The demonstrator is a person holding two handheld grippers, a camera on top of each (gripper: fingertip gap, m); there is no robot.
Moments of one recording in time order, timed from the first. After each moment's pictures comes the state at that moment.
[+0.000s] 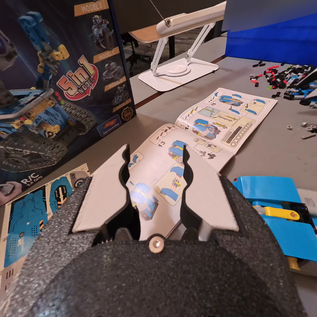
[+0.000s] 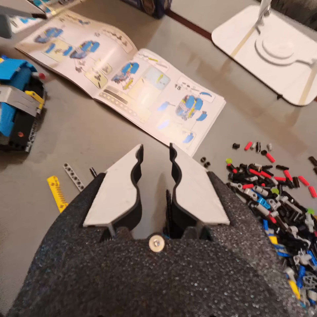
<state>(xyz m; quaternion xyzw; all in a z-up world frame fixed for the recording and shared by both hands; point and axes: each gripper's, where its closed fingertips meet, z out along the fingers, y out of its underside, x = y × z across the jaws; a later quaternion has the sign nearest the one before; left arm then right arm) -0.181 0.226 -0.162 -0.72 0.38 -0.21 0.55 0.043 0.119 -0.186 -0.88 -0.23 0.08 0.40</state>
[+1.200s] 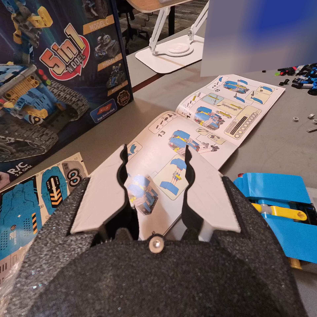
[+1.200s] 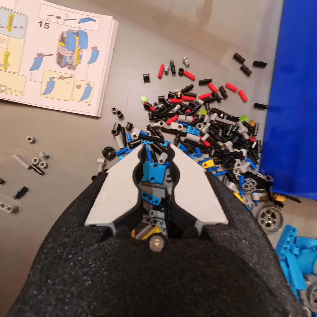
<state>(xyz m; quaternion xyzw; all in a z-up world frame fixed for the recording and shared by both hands) -0.183 0.228 -0.179 -0.75 0.39 -0.20 0.50 0.164 0.106 -0.220 -0.95 -0.04 -0.01 0.30</state>
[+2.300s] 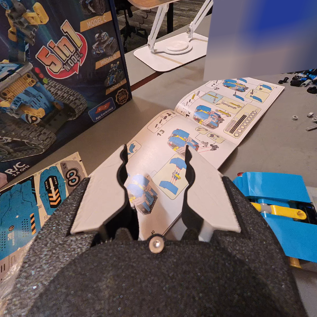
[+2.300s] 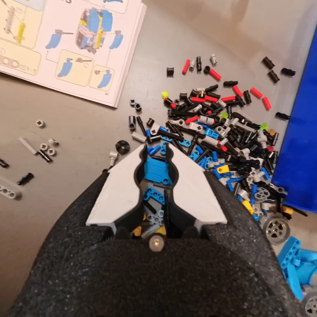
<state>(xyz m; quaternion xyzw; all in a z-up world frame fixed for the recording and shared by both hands) -0.181 0.228 -0.180 -0.75 0.39 -0.20 0.50 0.146 0.104 -0.228 -0.95 -0.09 -0.01 0.28</state>
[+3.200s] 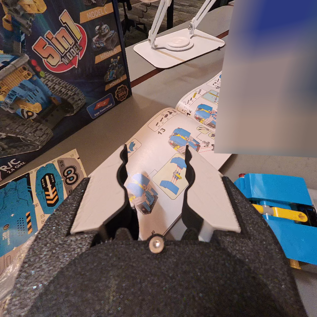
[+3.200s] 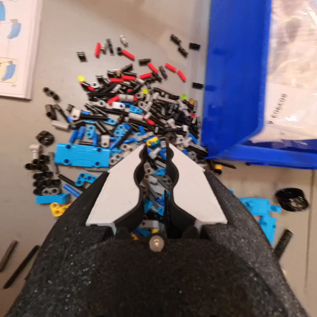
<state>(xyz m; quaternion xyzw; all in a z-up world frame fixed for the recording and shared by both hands) -0.182 0.230 -0.183 -0.76 0.38 -0.21 0.48 0.231 0.083 -0.212 -0.95 -0.01 -0.09 0.30</state>
